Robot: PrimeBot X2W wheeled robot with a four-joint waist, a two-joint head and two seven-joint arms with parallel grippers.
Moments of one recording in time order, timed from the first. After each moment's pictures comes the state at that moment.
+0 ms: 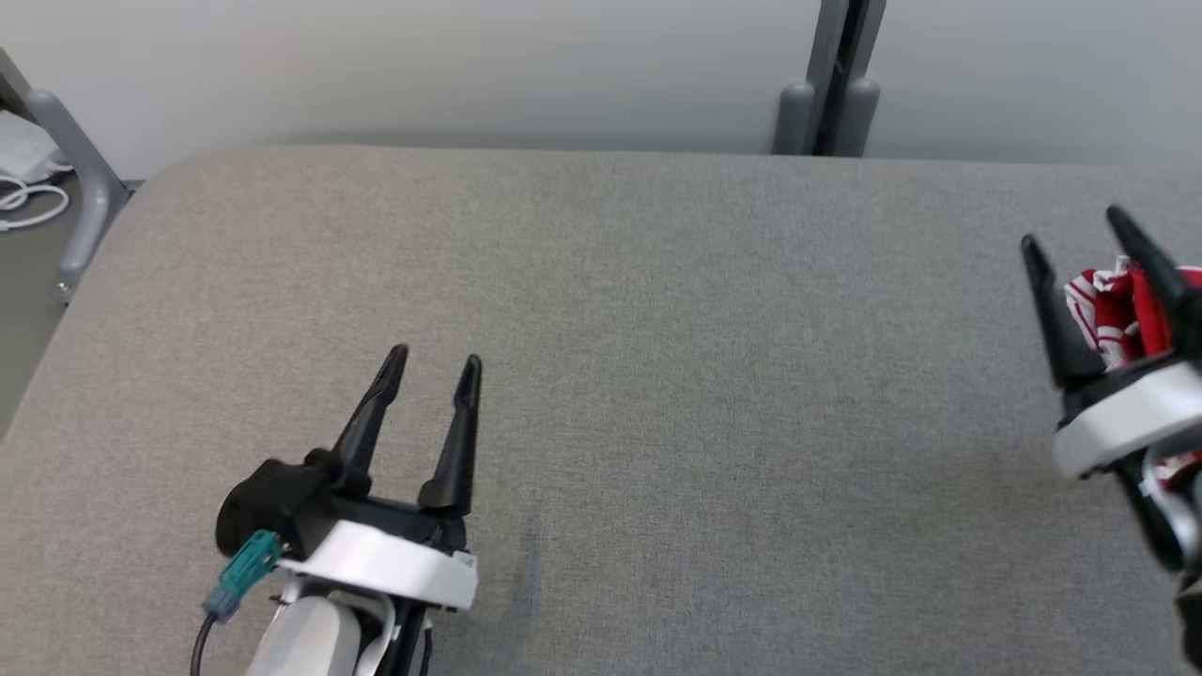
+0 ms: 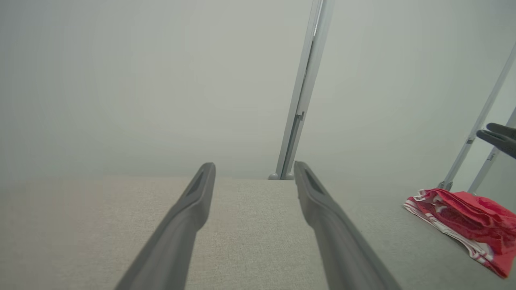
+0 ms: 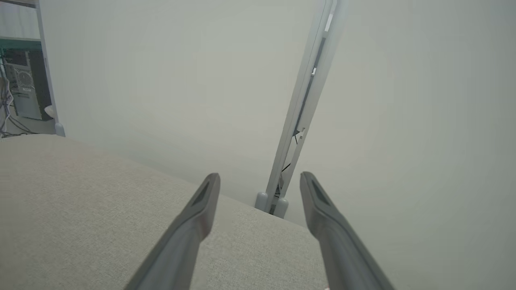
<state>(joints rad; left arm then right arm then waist) -0.17 0.05 -0.22 0.17 -0.33 -0.08 -0.26 -0.40 -0.39 0.16 0.25 0.23 0.13 -0.13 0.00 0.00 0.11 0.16</state>
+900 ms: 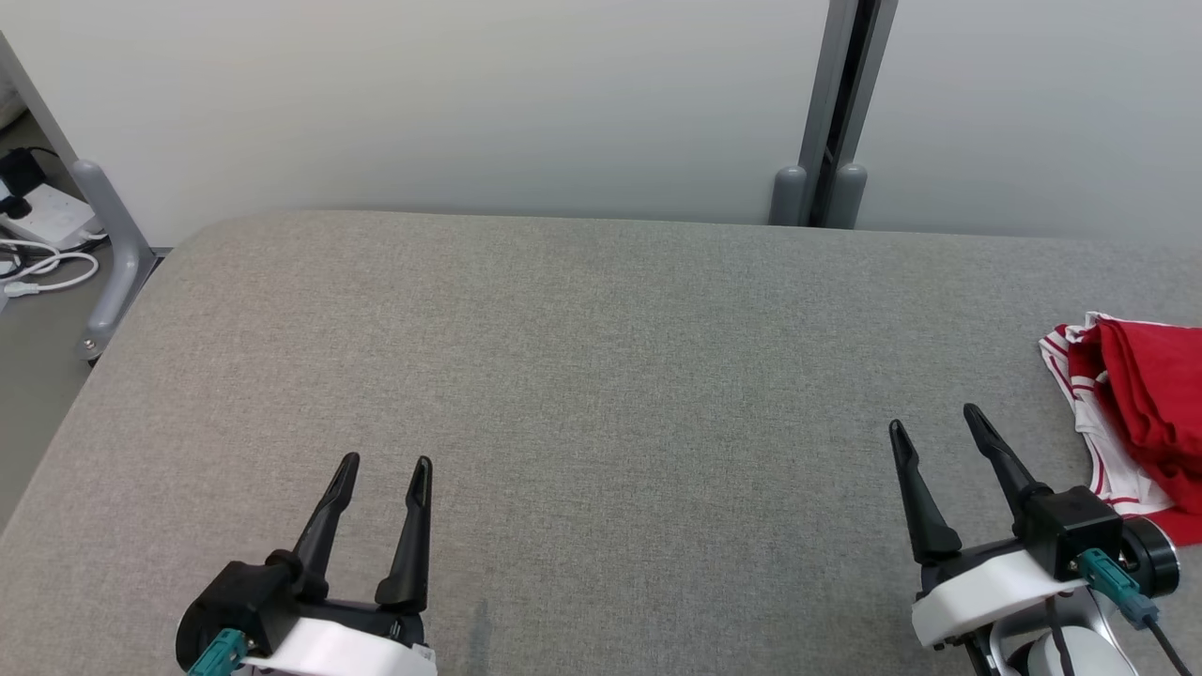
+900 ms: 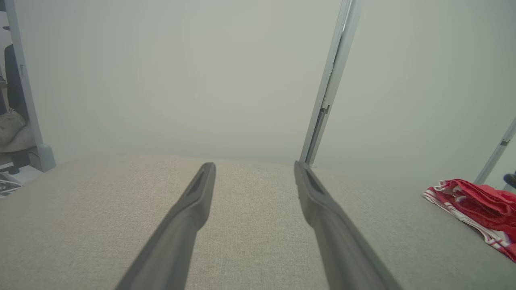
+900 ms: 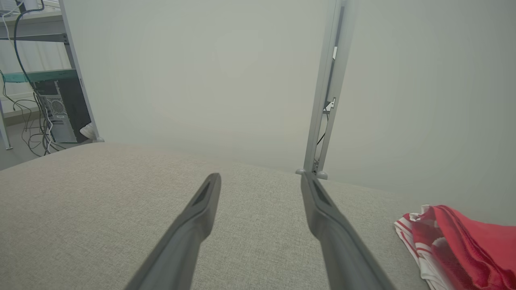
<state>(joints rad) 0.01 0.05 -0.13 0.15 -0.29 -0.10 -0.26 -0.13 -0.06 0.07 0.29 0.04 0.13 -0.26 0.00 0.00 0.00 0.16</state>
